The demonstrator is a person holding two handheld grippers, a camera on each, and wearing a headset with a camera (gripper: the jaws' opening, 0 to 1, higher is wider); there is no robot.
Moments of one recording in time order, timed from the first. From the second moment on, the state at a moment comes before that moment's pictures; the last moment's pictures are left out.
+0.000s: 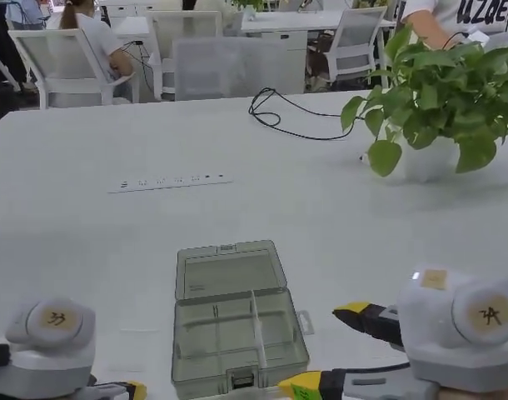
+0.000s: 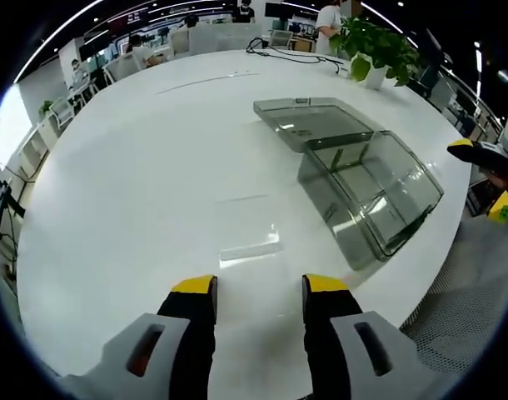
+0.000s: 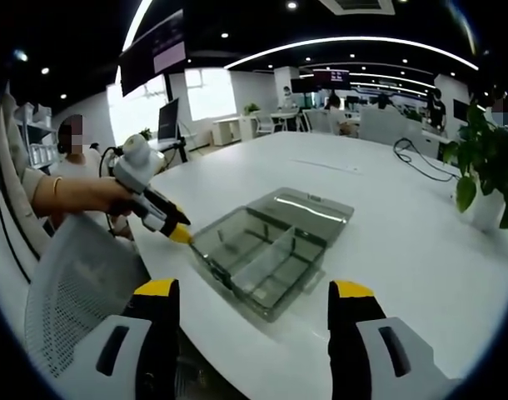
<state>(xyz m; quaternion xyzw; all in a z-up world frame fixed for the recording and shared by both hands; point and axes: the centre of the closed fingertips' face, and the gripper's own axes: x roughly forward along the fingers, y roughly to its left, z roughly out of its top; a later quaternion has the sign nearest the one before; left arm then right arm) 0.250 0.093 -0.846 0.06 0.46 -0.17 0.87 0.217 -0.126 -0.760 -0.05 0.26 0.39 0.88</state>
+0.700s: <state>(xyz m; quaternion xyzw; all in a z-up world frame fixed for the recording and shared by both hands) 0.250 0.097 -0.848 0.06 0.49 -0.15 0.85 0.220 -0.125 -0.765 -0.06 0.27 0.38 0.88</state>
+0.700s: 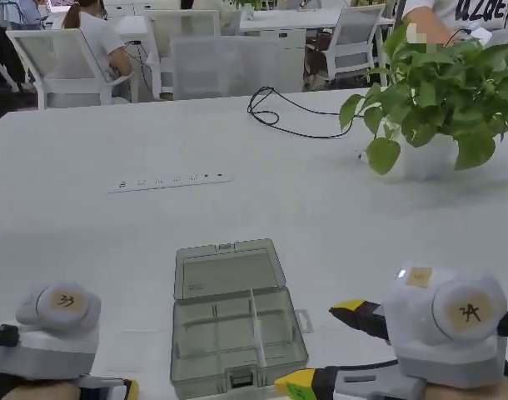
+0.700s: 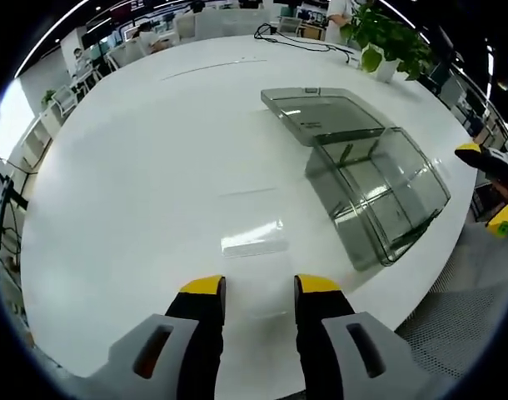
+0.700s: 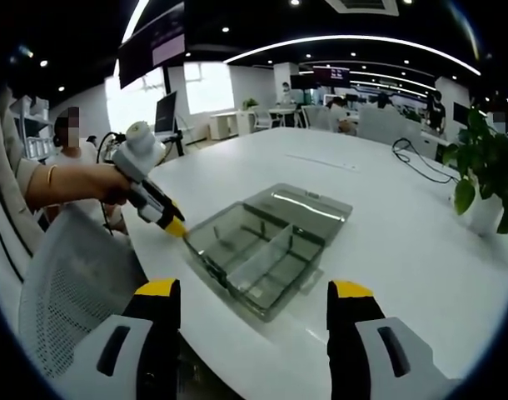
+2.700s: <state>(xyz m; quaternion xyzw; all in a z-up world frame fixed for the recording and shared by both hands) 0.229 0.033 -0.748 -0.06 0.29 -0.23 0.93 0.244 -0.012 -0.725 0.19 0.25 0.38 0.87</state>
